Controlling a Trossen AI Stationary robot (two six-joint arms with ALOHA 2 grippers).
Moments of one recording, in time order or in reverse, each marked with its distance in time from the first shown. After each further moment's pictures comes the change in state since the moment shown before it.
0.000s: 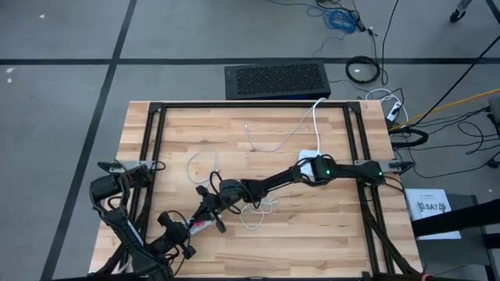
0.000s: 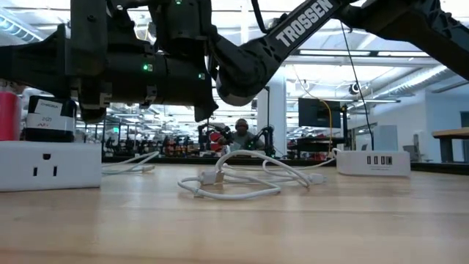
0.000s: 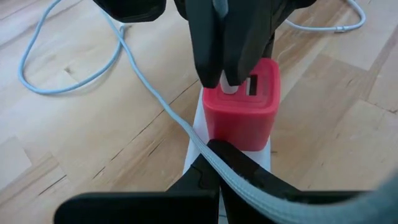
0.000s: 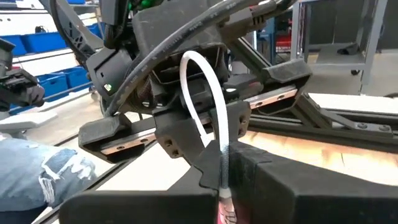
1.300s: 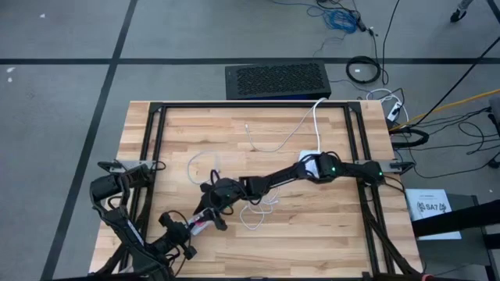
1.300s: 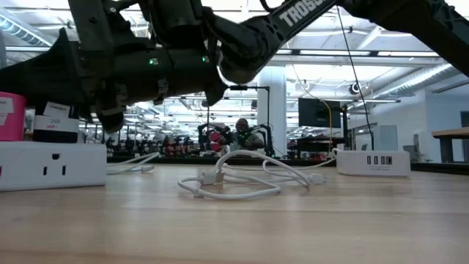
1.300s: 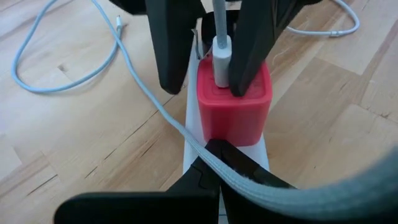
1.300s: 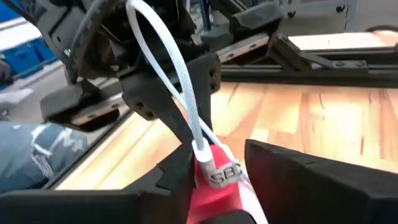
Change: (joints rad) left arm -0.006 0.000 0.000 0.026 0.001 -0.001; right arm -0.016 -0.120 -0.008 -0.274 0.073 0.015
